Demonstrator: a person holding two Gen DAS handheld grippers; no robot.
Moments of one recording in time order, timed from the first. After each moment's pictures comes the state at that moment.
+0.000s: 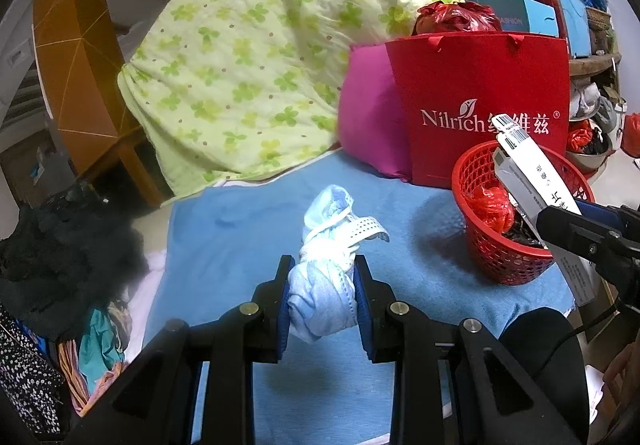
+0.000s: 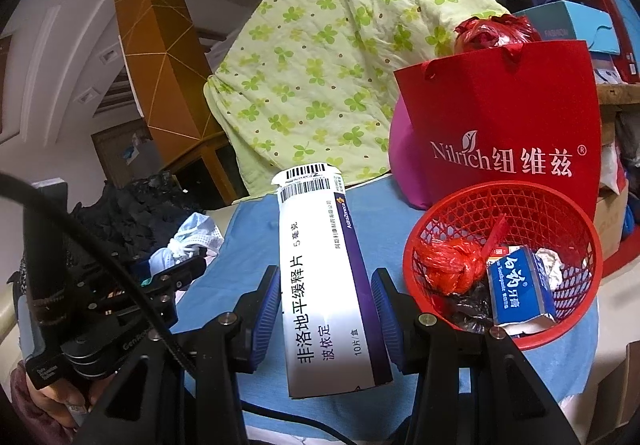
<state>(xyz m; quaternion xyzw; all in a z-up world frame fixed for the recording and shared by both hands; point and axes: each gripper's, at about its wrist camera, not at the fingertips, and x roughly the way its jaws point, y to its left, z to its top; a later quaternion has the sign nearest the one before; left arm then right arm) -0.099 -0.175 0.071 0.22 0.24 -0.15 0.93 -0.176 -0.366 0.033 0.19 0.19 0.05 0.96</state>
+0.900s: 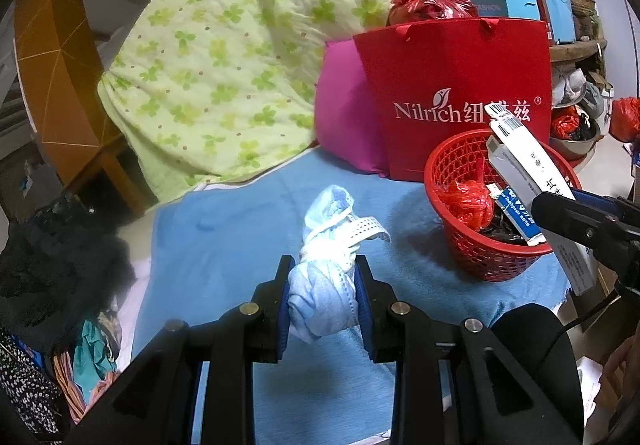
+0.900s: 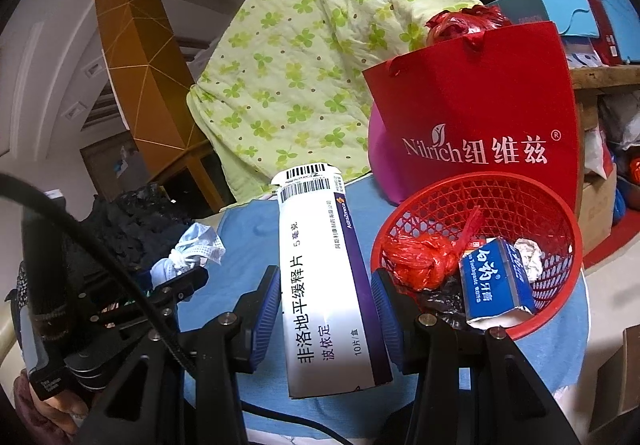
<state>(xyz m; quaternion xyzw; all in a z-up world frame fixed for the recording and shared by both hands) -0.101 -0.208 0.060 0.24 0.25 -0.17 0.92 -0.182 -0.397 0.025 0.21 0.19 0.03 0.96</state>
